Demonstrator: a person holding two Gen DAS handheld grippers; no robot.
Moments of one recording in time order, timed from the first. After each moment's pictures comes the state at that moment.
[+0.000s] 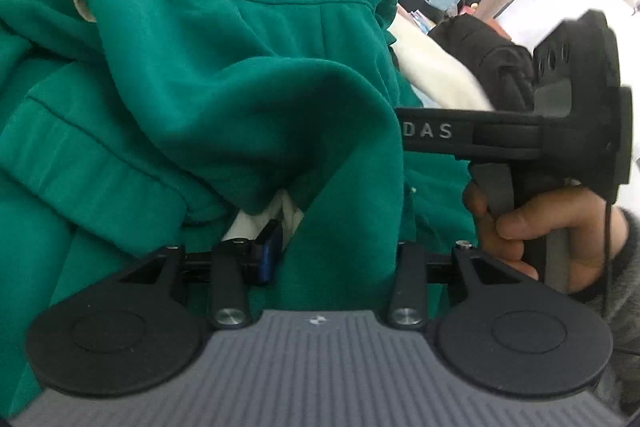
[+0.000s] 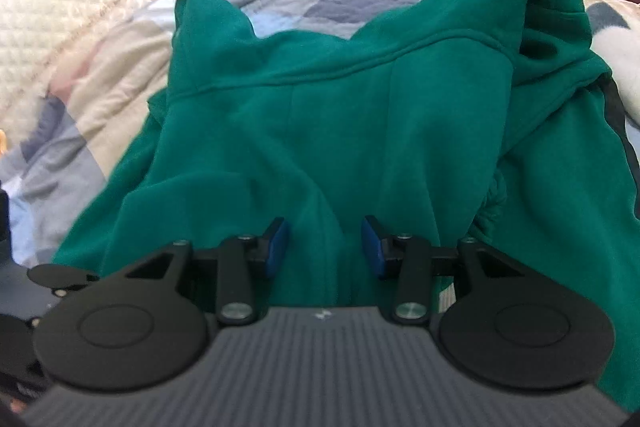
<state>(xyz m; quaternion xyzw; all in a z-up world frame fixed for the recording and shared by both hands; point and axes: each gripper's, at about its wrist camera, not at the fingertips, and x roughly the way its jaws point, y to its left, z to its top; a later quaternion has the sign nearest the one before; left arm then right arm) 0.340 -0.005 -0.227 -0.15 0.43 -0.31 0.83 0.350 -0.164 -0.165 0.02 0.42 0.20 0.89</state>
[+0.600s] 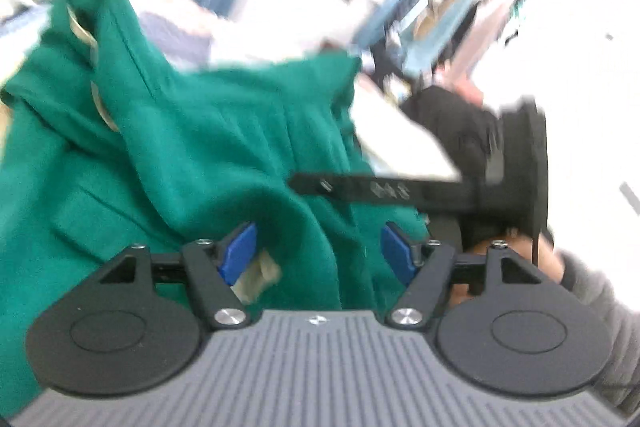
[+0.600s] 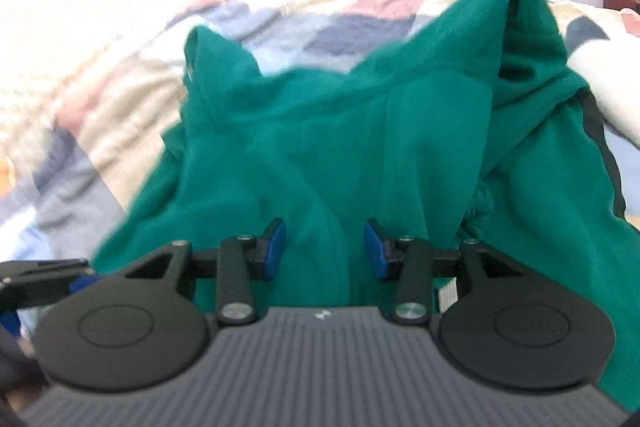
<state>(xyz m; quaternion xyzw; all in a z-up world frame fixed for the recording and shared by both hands) 0.296 0.042 -0.158 -0.19 0.31 -0.31 0.88 0.329 -0.176 -0.136 0.06 0.37 0.20 0.90</state>
